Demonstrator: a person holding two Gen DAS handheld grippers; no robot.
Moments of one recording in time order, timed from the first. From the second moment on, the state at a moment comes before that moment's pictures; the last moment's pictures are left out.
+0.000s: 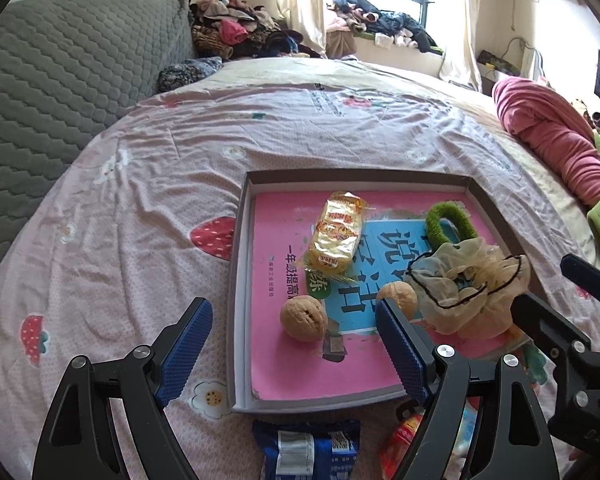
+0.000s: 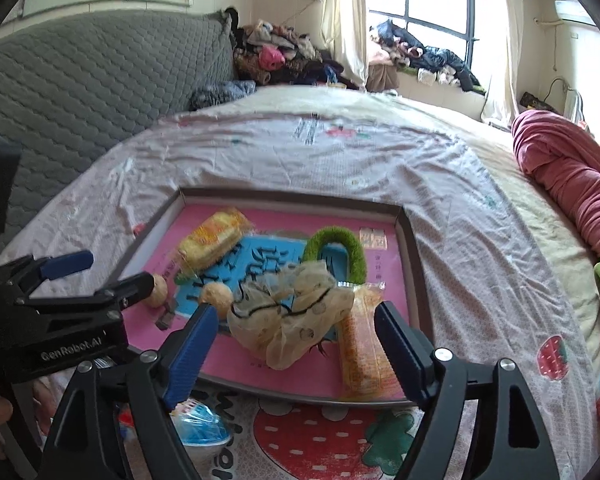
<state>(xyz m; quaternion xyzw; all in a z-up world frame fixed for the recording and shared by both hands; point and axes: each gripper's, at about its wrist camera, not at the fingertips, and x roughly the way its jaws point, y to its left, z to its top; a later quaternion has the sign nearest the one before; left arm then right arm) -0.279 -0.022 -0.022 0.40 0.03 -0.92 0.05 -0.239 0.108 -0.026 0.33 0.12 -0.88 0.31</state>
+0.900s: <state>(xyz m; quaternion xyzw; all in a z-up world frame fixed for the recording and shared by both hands) -0.169 -0.015 0.062 0.38 0.03 -0.92 0.07 -0.147 0.152 0.074 0.29 0.11 -0.89 0.34</state>
